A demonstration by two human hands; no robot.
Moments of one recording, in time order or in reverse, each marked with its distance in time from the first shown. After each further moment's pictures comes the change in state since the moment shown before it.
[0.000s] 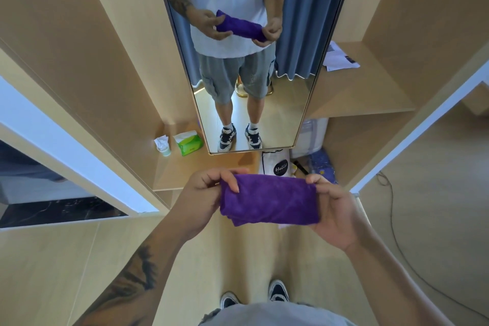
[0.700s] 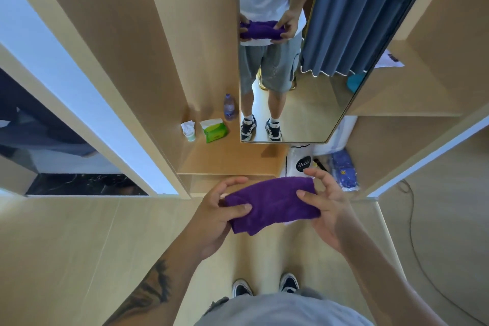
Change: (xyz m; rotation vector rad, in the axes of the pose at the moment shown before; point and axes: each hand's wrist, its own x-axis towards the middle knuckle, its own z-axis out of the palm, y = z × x) left_hand -0.059 -0.040 -0.072 -0.269 0.183 -0.246; right_hand 0.026 0.081 0.066 -0.305 0.170 -0.158
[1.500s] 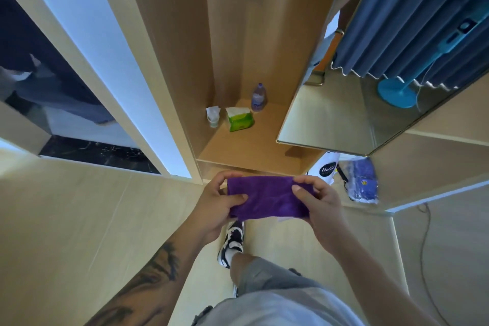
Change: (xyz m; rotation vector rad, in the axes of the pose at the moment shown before) left_hand 0.048 0.023 -0.111 0.009 0.226 -0.046; right_hand 0.077 0.070 0.087 -0.389 0.057 0.006
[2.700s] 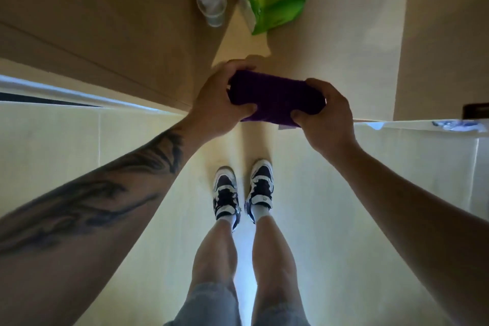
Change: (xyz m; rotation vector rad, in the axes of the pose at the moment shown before) left_hand 0.483 -0.054 -0.179 0.750 -0.126 0.266; right_hand 0.401 0.209 0.150 -0.735 0.105 0.051
